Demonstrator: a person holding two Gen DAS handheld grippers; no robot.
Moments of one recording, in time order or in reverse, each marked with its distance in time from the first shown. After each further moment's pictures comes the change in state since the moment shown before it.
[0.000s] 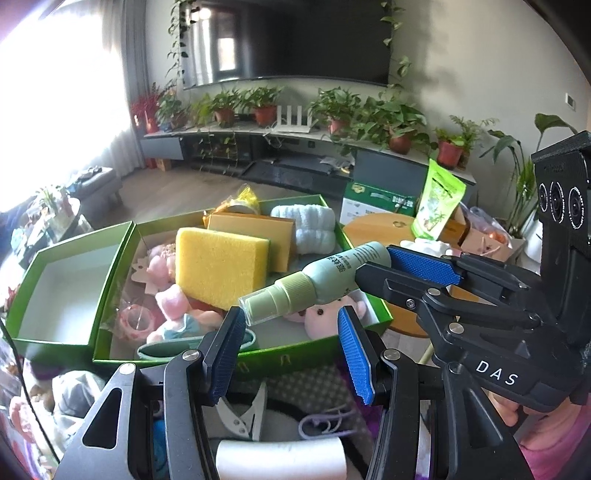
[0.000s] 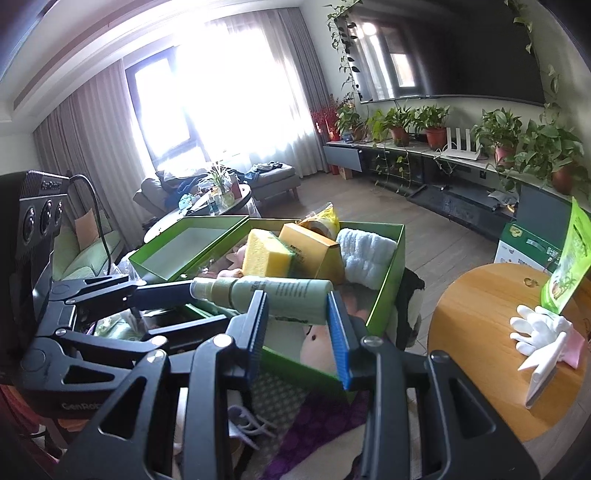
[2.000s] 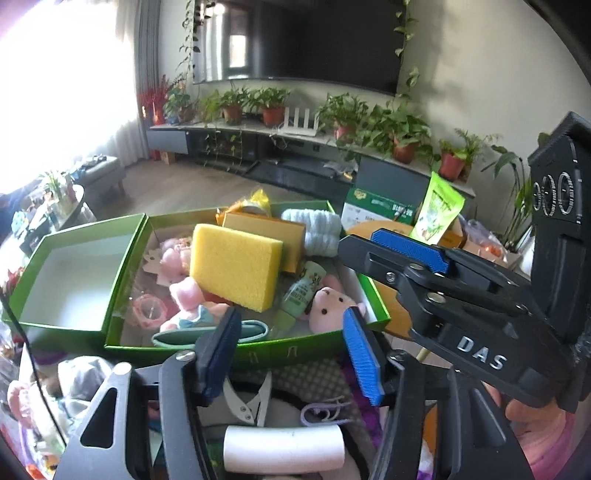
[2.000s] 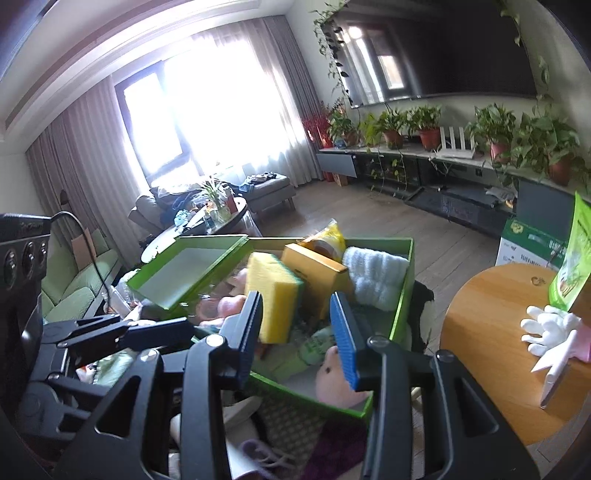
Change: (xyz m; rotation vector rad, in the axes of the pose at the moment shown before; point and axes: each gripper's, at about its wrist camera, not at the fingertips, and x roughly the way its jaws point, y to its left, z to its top) left arm -0.030 0.015 -0.002 -0.066 -0.012 -0.026; right arm 0.006 0.014 0.018 0.053 -0.044 -0.009
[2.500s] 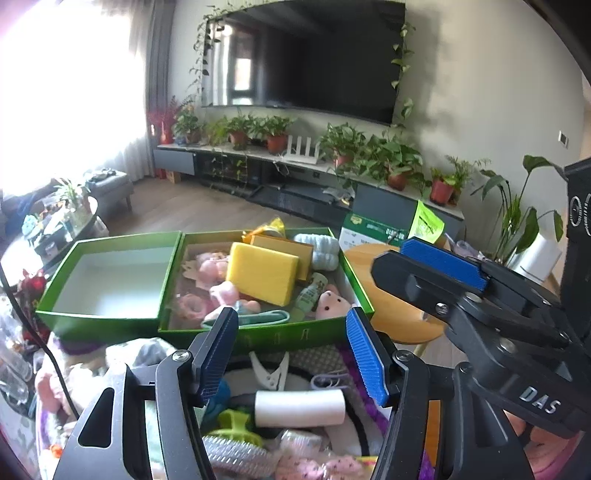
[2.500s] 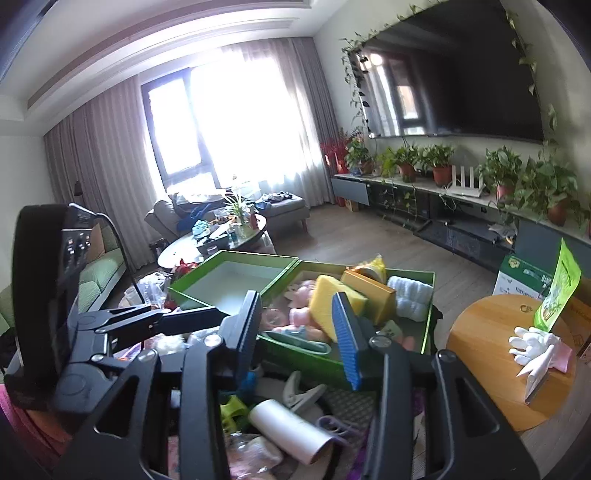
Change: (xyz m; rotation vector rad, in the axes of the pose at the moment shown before) left arm -0.090 0.024 -0.015 -0.018 -0.100 -0.008; right arm -0.086 0.098 0.004 -0.112 -0.086 0.008
